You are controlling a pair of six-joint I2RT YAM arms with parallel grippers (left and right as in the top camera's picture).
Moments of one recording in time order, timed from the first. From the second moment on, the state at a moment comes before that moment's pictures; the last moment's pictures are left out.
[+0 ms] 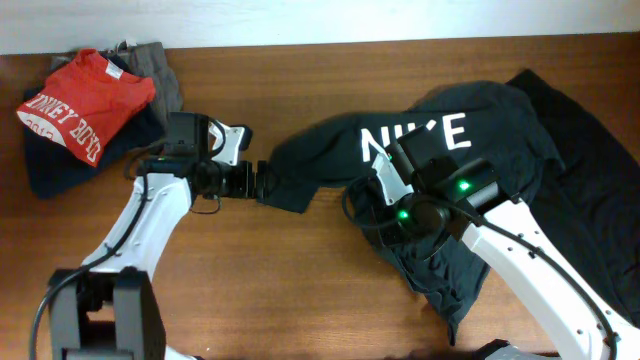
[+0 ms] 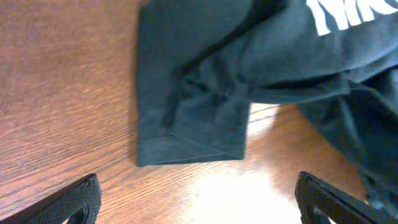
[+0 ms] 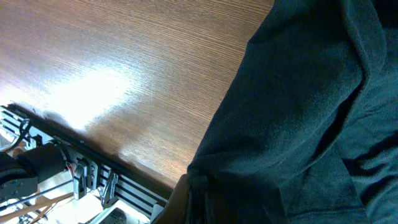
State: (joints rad) left arm -0.08 1.69 1.12 -0.61 0.46 -0.01; right arm 0.49 1.41 1.30 -1.20 -0.34 0.29
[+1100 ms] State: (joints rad) left arm -0.19 1.84 1.12 -0.55 0.26 -0.07; right arm 0.49 1.41 1.30 -1.19 -0.34 0.29
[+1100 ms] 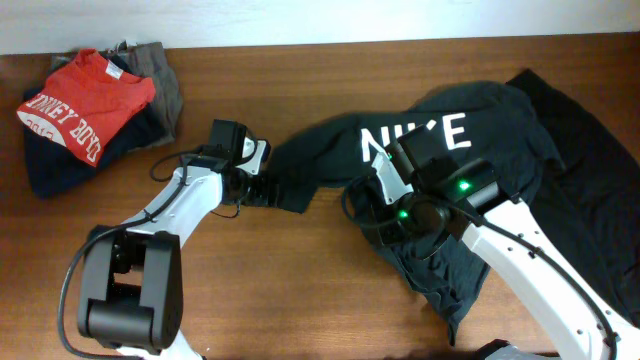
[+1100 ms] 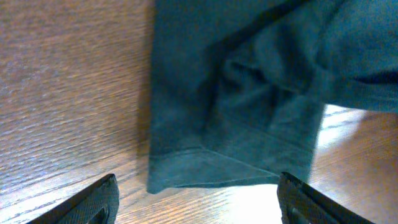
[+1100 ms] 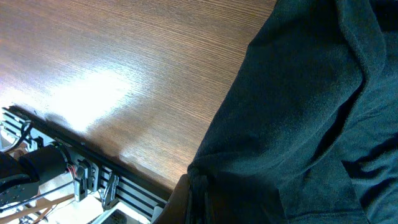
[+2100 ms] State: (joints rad) left arm -0.32 1.90 1.14 -0.53 -0.09 -0.05; right arm 0.49 1.41 1.30 -1.19 -0.34 0.29
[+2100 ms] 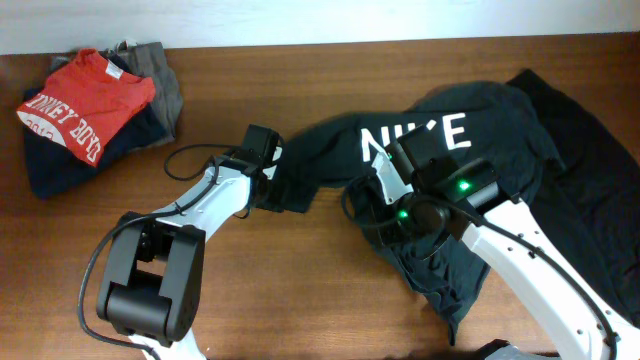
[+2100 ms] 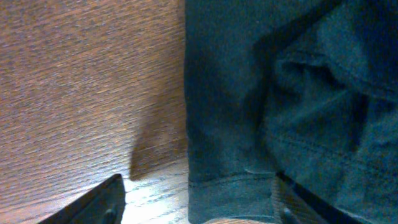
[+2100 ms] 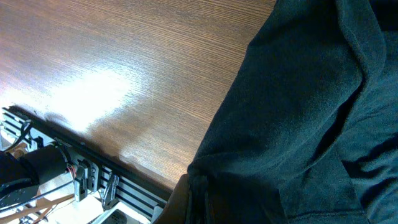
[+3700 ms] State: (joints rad) left arm -0.24 1.43 1.61 -0.93 -0.17 -0.13; right arm 0.49 1.40 1.79 -1.36 -0.12 0.29
